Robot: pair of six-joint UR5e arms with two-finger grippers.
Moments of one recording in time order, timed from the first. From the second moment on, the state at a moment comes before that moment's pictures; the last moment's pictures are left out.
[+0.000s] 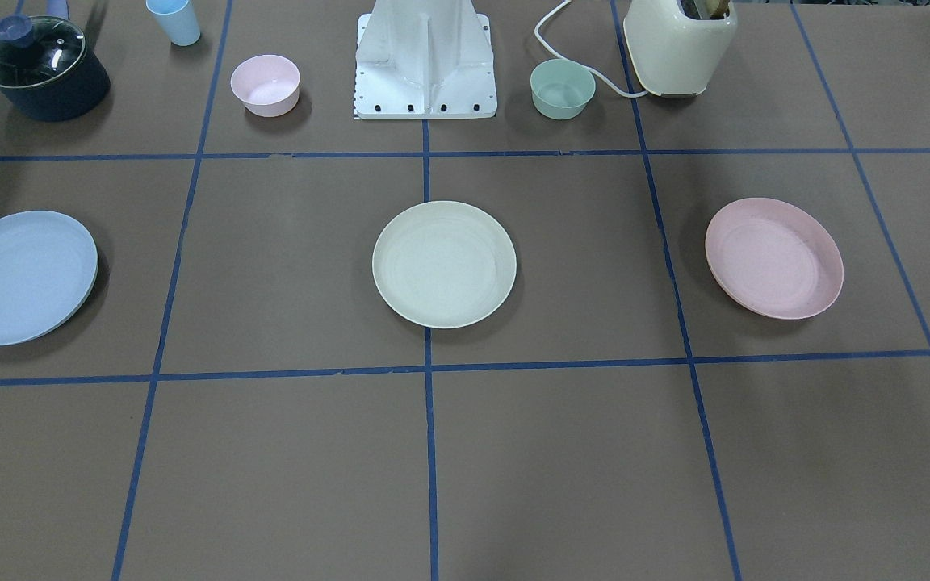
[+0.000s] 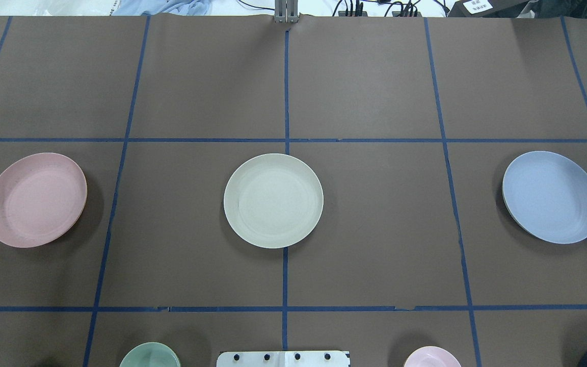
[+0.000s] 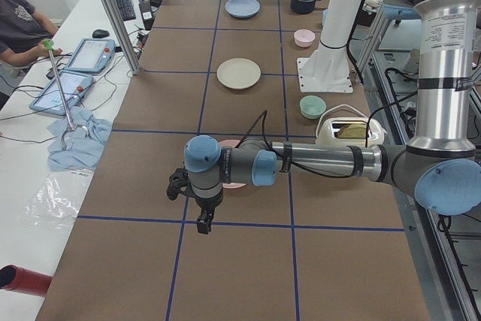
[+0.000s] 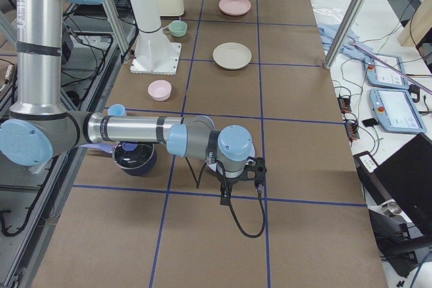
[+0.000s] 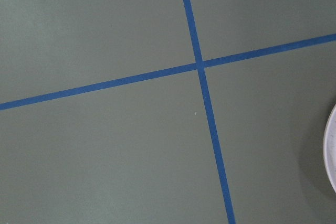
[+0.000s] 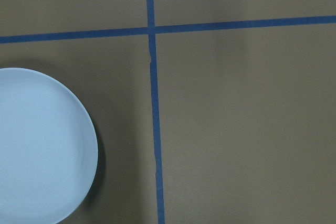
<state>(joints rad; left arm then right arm) -1.56 -1.52 -1.66 -1.58 -2.29 0.15 1.63 -1.68 1.71 -1.72 2.37 -0.06</state>
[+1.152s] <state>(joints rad) -1.53 -1.61 -1.64 -1.78 -2.31 0.12 1.63 -1.68 1.70 -1.55 2.39 -0.06</state>
